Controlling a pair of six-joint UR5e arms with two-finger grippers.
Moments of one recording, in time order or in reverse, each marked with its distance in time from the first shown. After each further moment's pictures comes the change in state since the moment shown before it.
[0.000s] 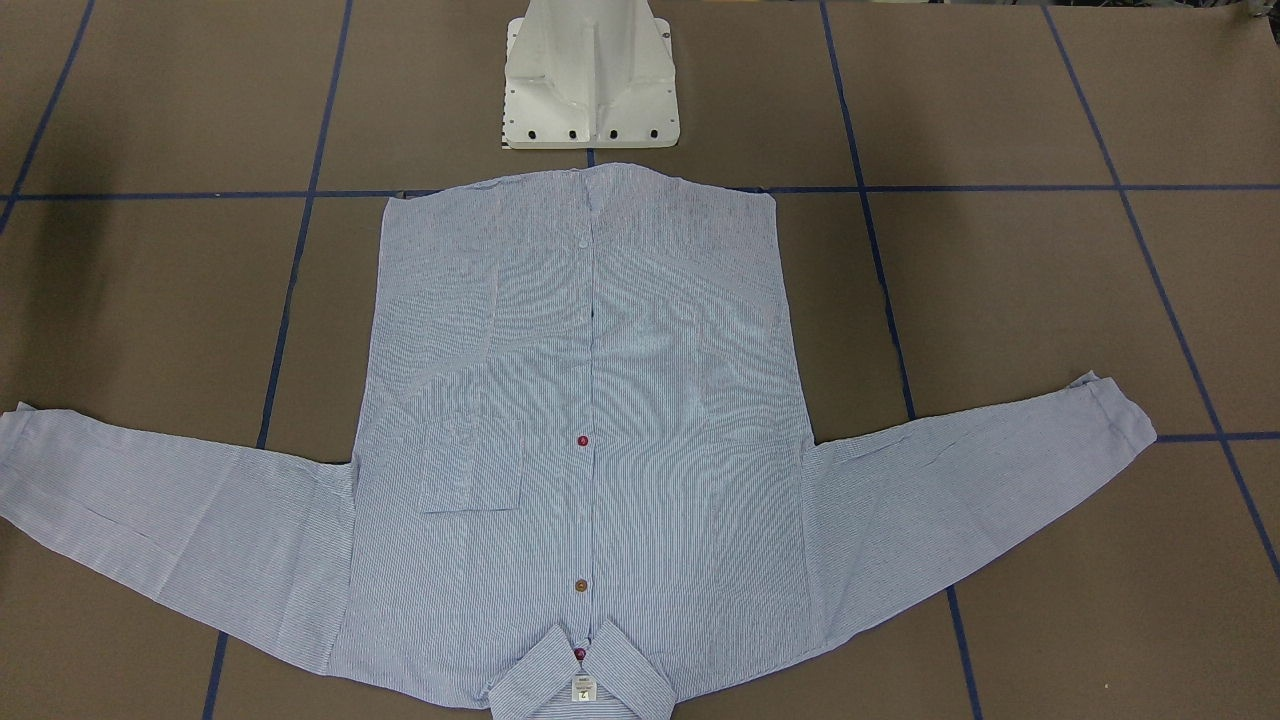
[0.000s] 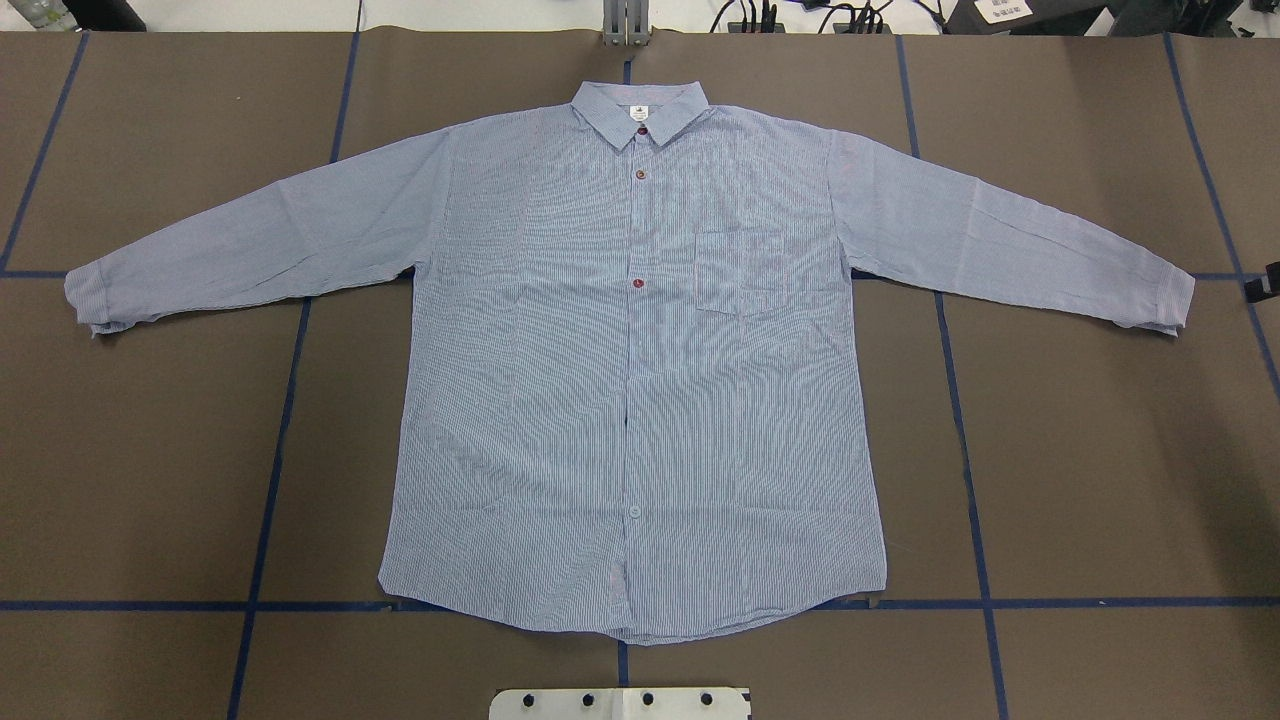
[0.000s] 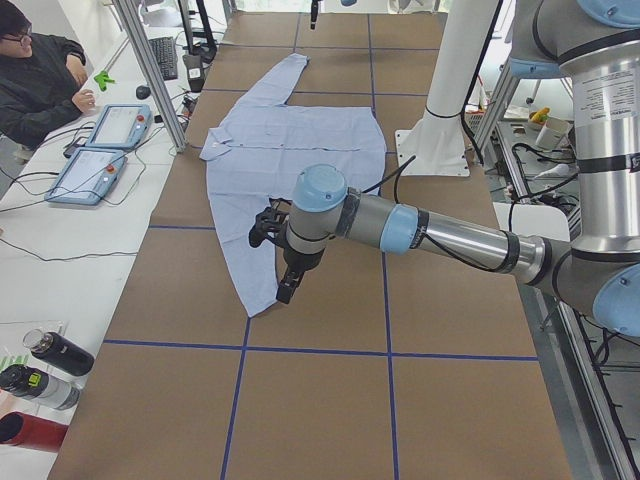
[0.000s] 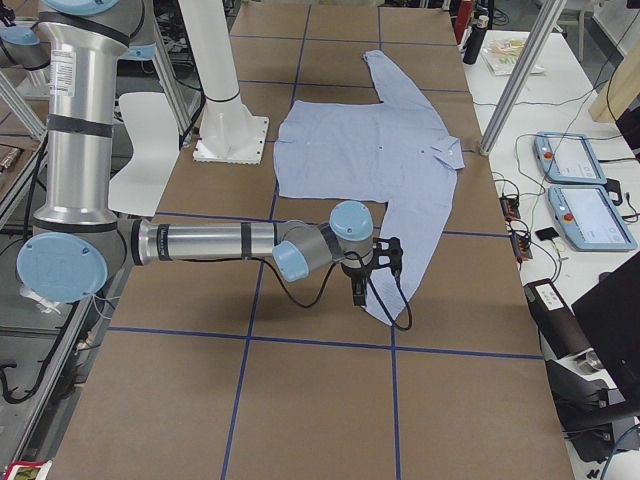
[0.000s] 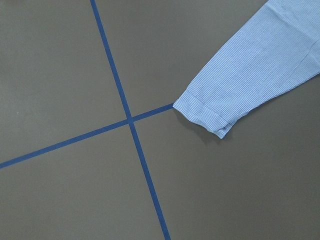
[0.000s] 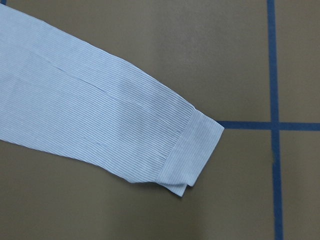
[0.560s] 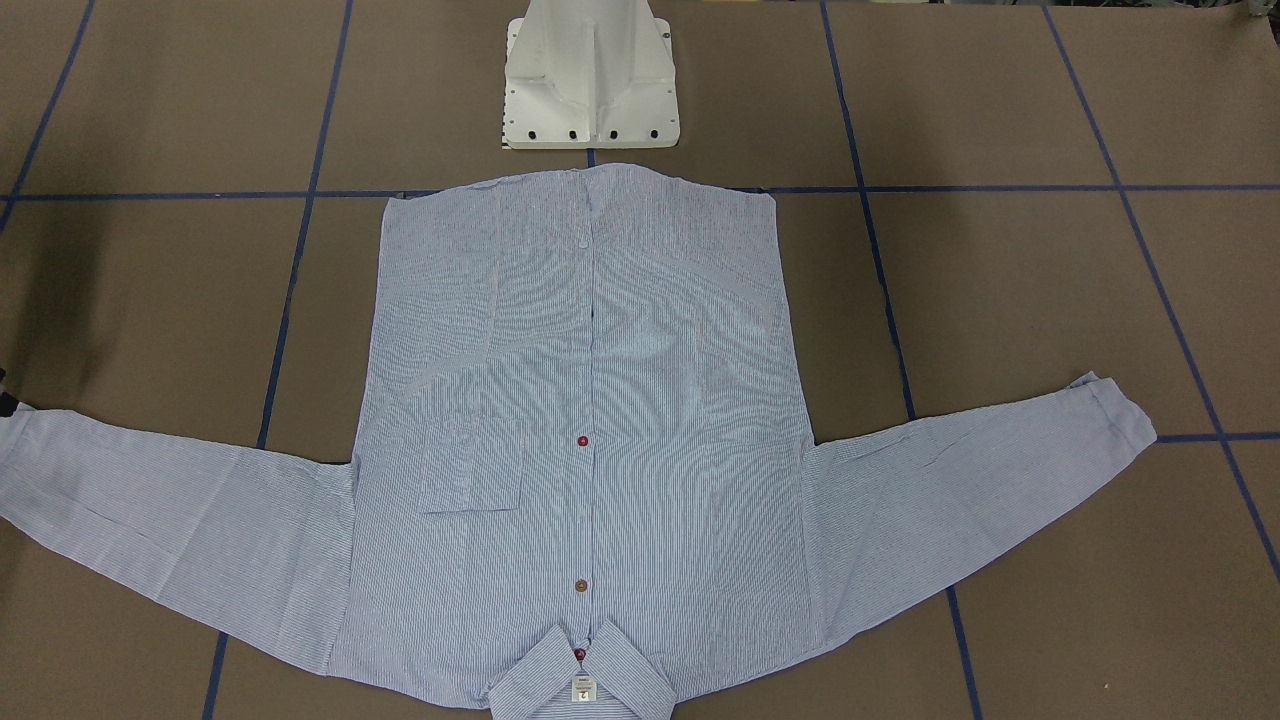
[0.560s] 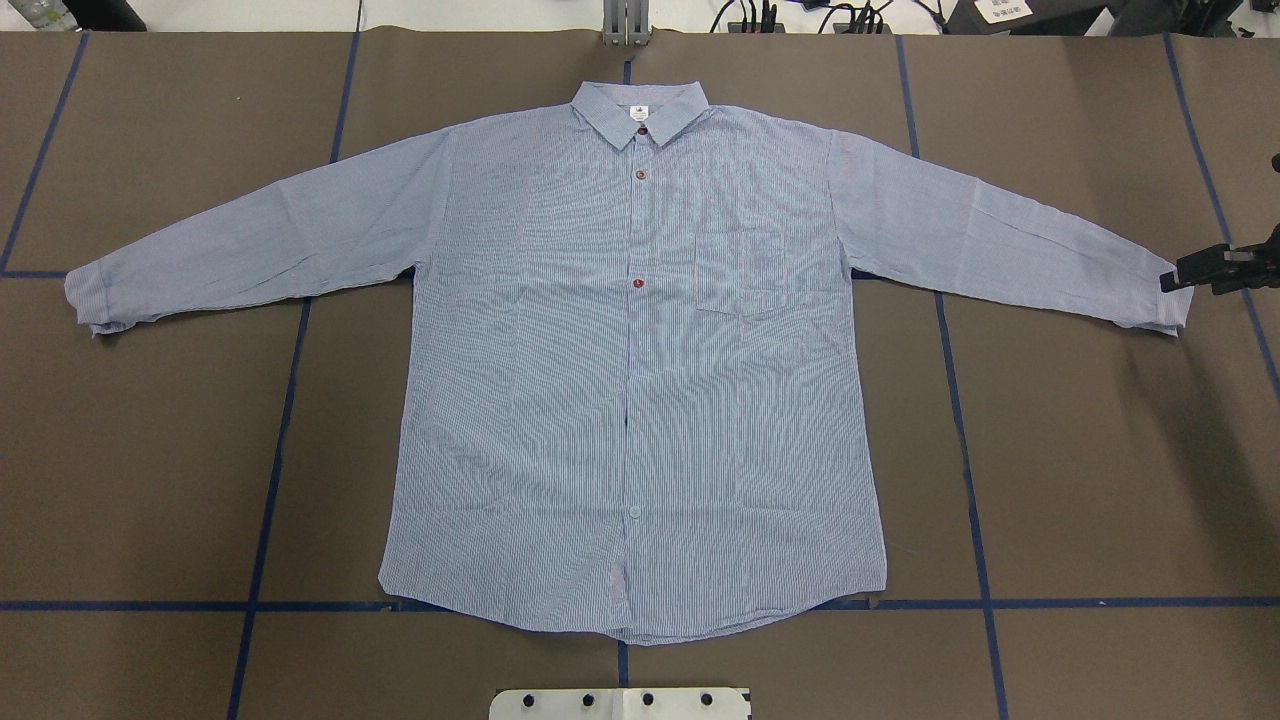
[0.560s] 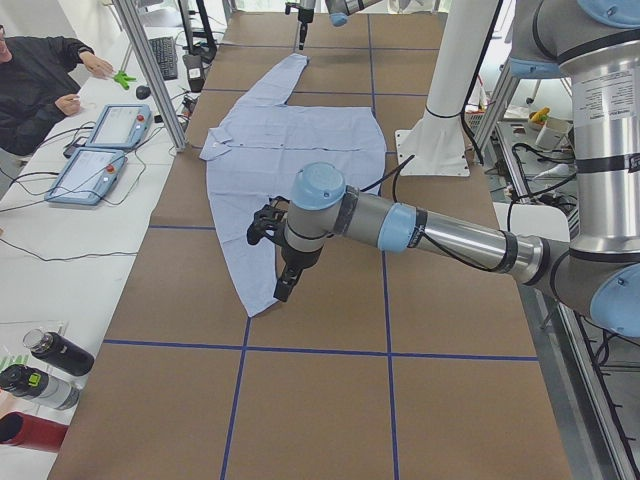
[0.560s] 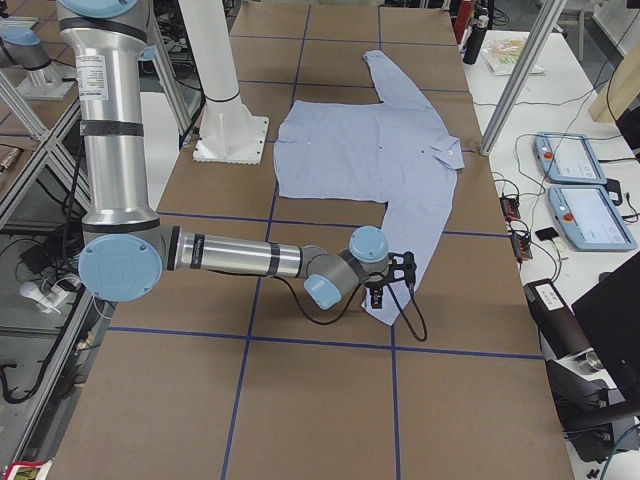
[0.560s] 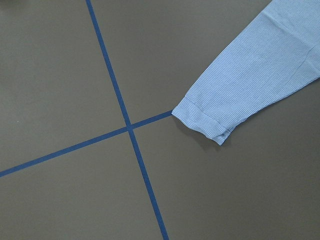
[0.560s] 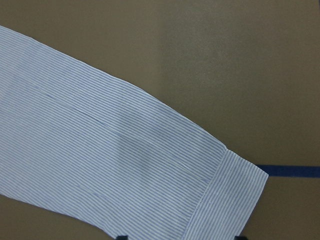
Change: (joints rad) left arm 0.000 -0.004 0.001 -0.001 -0.001 0.000; right arm -0.098 0.121 -0.256 0.262 -0.040 0.156
